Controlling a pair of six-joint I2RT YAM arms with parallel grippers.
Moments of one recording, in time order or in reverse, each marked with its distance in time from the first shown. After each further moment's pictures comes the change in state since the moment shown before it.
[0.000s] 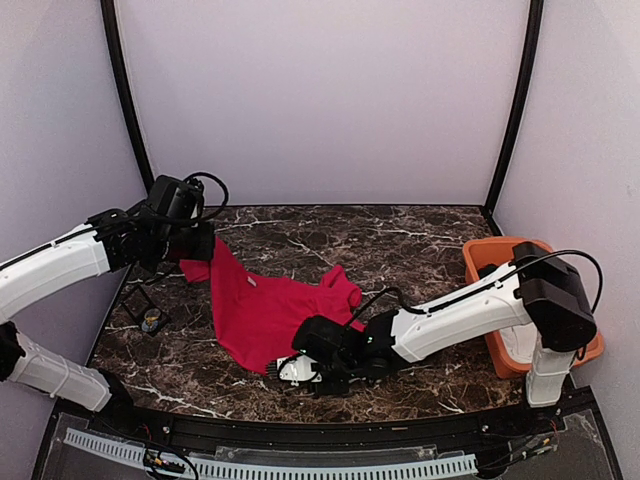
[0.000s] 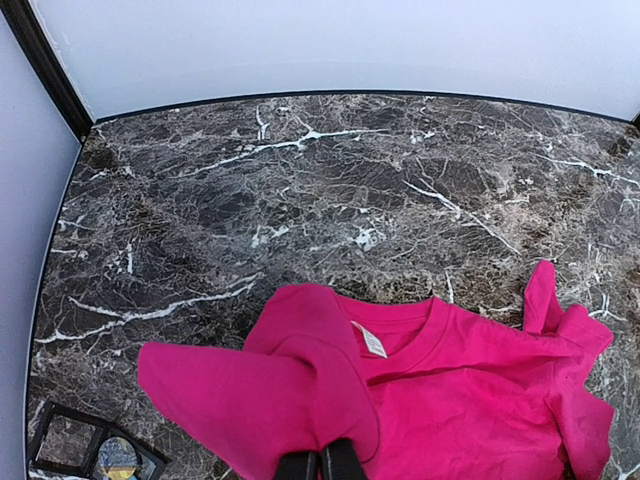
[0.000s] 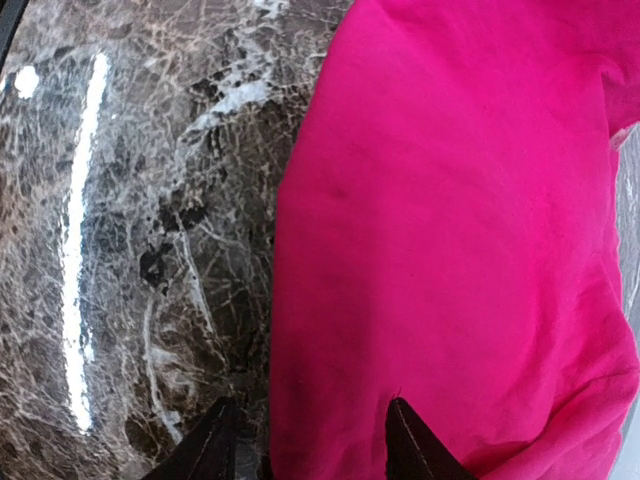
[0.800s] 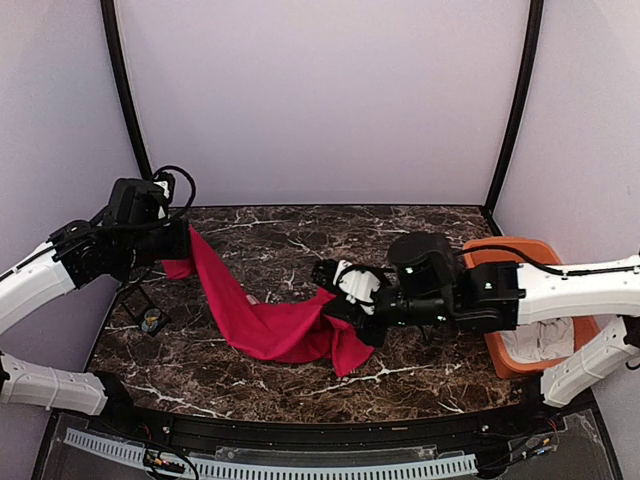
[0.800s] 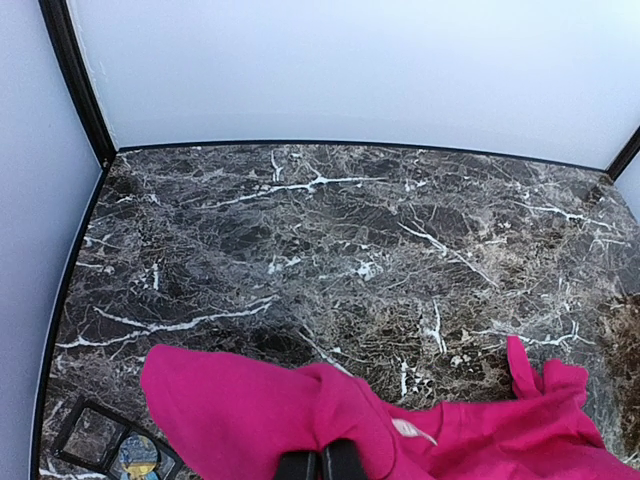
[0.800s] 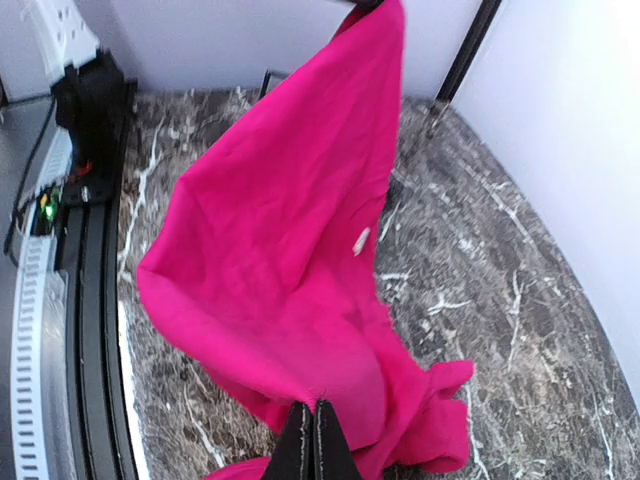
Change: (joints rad) left arm 0.000 -0.194 -0.057 -0.018 -0.025 0.001; right arm -0.103 -0.544 -0.152 0.076 -0.169 0.246
